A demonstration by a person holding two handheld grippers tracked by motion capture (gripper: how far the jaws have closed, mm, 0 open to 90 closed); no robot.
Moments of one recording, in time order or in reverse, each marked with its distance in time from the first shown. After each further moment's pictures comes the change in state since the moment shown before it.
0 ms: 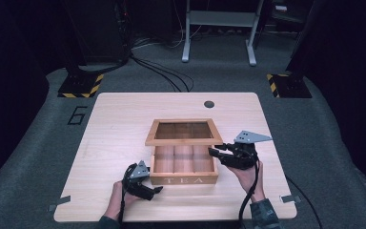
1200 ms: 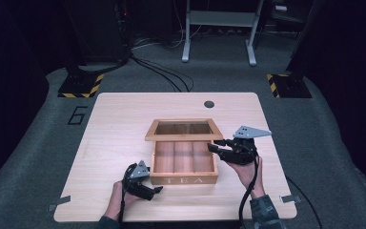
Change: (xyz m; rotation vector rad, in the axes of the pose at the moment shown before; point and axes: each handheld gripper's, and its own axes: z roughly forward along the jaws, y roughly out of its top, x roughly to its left) left arm 0.000 0.000 0.000 0.004 0.000 -0.003; right arm -0.001 0.013 0.002 -0.002 0.000 -0.020
